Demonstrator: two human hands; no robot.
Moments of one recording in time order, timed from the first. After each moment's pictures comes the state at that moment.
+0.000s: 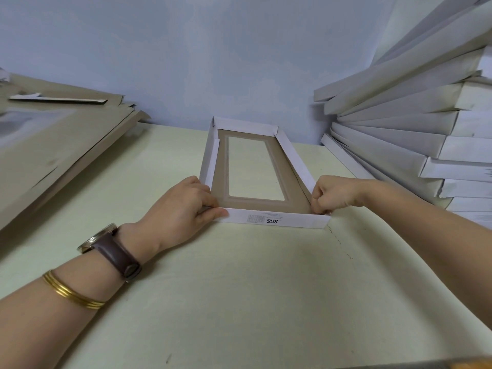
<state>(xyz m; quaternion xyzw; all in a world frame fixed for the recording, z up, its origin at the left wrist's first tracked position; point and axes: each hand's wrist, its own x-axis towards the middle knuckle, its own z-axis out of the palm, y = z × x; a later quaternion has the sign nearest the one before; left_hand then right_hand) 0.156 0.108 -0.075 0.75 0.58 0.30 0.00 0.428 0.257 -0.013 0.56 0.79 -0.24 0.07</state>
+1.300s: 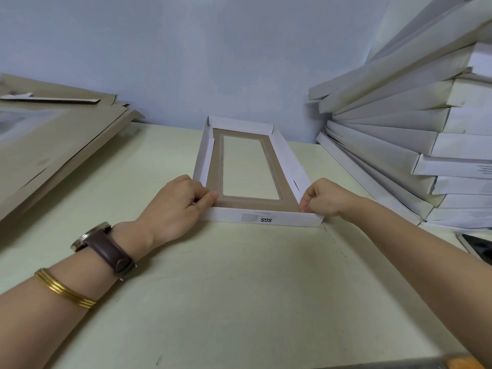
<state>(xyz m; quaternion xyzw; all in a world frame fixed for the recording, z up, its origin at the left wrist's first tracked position) 0.162 0.110 -0.068 0.69 0.65 0.31 0.08 0.432 0.254 -0.043 0.60 0.76 -0.24 -0.05</state>
